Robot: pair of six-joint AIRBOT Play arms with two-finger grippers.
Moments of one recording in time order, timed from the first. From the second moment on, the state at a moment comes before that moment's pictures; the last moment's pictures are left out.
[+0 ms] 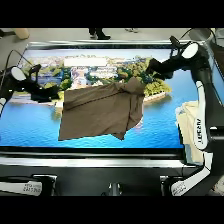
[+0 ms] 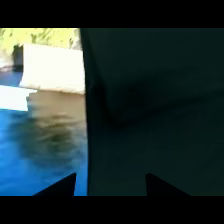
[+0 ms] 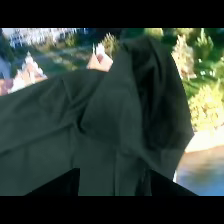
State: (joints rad) left arm 0.08 -1.55 1.48 1.34 -1.36 -1.60; right arm 0.00 -1.80 1.98 -1.09 1.33 1.66
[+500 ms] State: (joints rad) left arm 0.24 -1.26 0.73 1.15 -1.29 -1.43; right arm -0.03 -1.48 1.33 -1.11 1.49 1.54
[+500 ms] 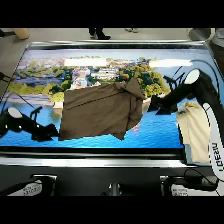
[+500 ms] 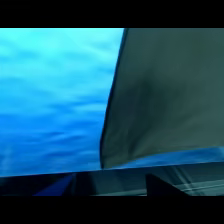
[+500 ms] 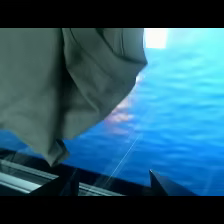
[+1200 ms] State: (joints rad) left arm 0.22 -1.23 0.57 0.98 -0.96 -1.39; right arm -0.02 -1.44 0.94 -0.91 1.25 1.45
